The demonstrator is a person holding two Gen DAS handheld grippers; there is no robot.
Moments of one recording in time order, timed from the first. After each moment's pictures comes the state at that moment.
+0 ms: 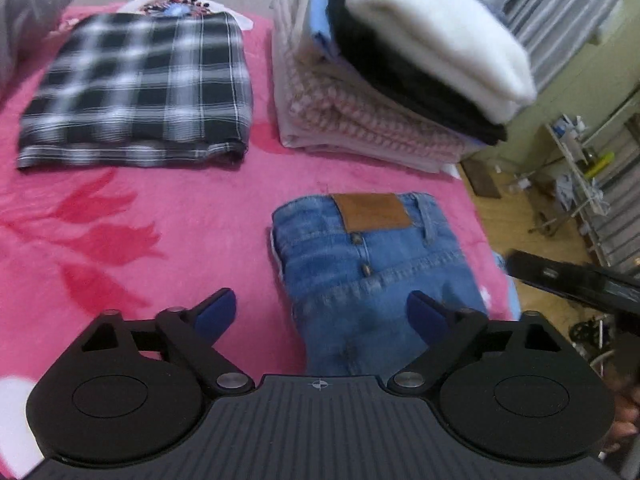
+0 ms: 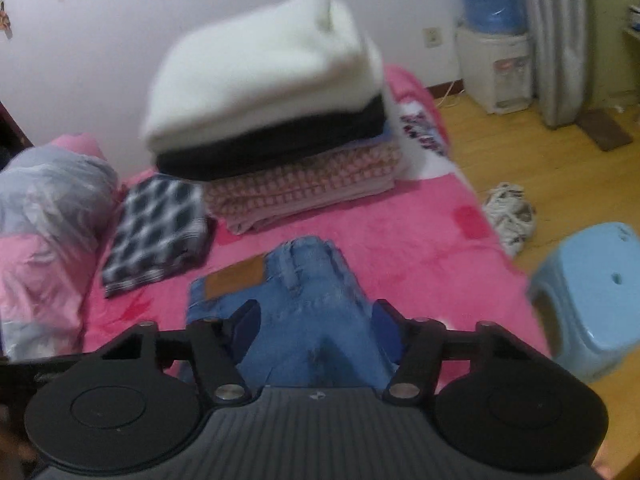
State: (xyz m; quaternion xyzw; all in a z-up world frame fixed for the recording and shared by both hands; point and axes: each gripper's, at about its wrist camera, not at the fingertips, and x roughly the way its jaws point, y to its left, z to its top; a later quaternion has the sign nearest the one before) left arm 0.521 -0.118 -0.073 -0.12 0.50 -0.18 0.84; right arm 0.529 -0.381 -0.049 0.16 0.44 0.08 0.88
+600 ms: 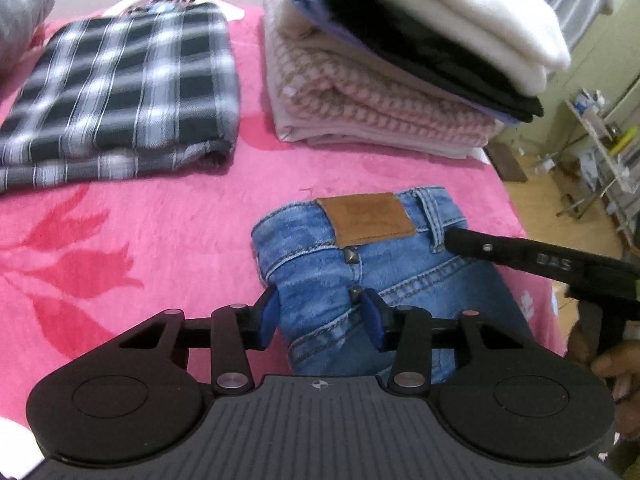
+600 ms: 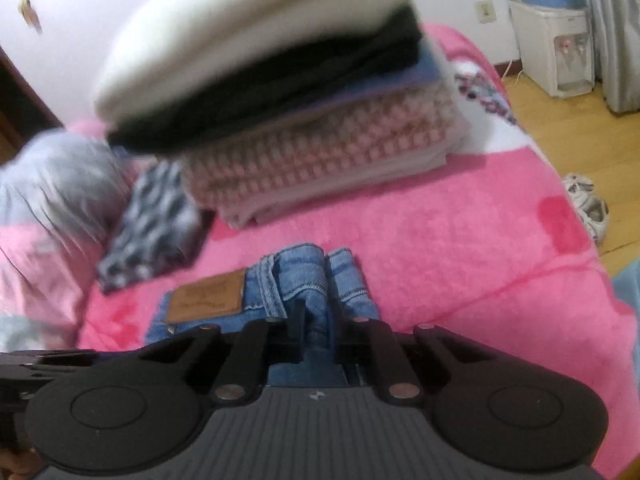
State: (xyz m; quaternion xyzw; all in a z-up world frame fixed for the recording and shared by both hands) left arm 0.535 -0.151 -0.087 -0.06 0.51 -0.17 0.84; right arm 0.575 -0.388 -0.119 0.20 0.42 0.17 0.87
